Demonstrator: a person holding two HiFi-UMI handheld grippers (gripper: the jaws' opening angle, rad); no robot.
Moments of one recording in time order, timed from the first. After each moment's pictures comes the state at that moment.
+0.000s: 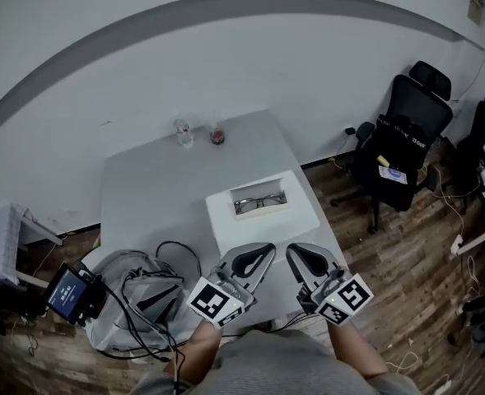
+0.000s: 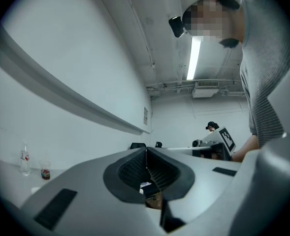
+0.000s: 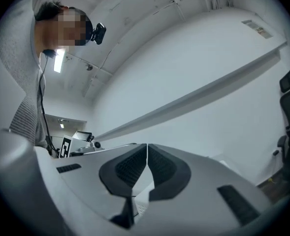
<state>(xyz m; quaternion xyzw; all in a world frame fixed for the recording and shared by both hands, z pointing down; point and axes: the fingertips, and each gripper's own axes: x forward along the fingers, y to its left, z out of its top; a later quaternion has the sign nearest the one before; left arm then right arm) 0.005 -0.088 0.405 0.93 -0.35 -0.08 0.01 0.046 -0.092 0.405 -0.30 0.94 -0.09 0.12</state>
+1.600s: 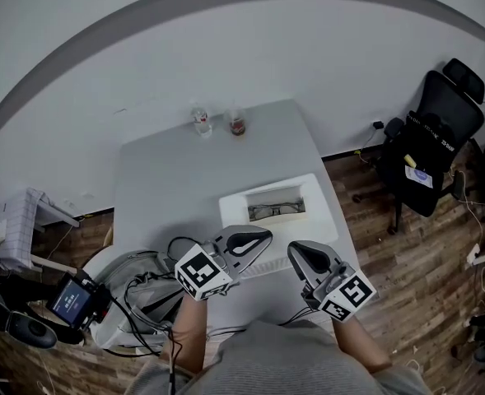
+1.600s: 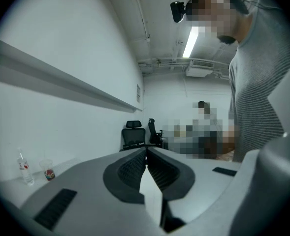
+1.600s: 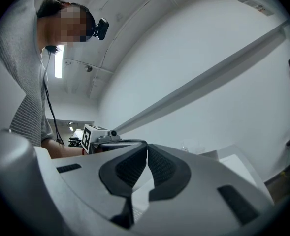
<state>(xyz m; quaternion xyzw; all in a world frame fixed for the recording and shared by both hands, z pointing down) -0.031 -0.160 0.444 0.95 -0.29 0.08 0.03 0.014 -0.147 0.437 -0.24 0.96 -0.12 0.10</state>
